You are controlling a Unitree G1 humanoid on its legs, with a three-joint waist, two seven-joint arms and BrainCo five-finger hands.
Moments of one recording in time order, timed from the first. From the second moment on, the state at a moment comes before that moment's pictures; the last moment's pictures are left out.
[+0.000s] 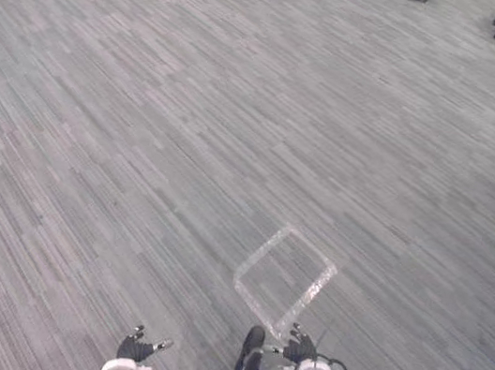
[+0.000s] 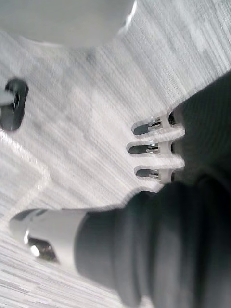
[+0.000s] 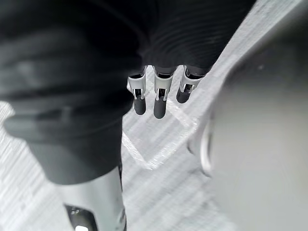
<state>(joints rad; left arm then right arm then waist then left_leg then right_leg) 0.08 0.00 0.16 0.94 0.00 -0.07 0.13 0.00 -0.01 0.00 0.88 -0.11 -0.01 -0.11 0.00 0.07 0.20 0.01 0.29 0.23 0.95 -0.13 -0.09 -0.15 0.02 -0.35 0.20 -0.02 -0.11</state>
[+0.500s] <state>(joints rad) 0.07 0.04 0.15 0.94 0.00 -0.08 0.13 0.00 0.03 -0.04 0.97 -0.11 0.00 -0.13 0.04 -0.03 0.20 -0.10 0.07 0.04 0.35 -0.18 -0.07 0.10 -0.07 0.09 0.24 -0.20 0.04</state>
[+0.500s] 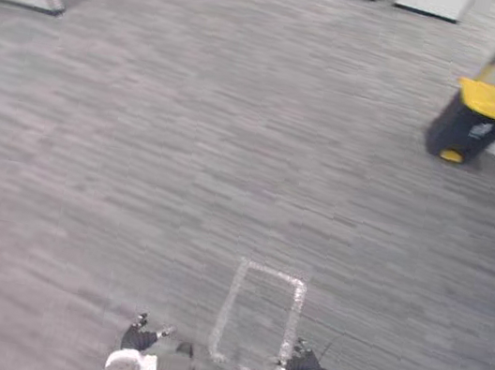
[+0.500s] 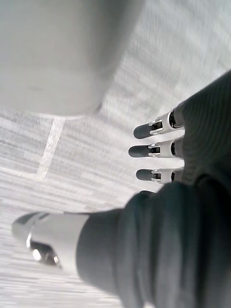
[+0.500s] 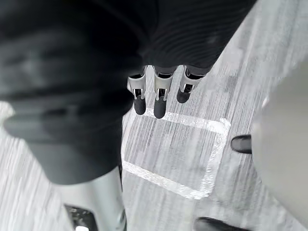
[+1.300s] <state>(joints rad) 0.00 0.05 -0.03 1.02 0.02 -0.07 0.10 -0.07 -0.05 -0.04 1.00 -0.15 -0.01 -0.12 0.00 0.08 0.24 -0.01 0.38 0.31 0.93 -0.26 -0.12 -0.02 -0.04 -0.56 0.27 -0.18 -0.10</state>
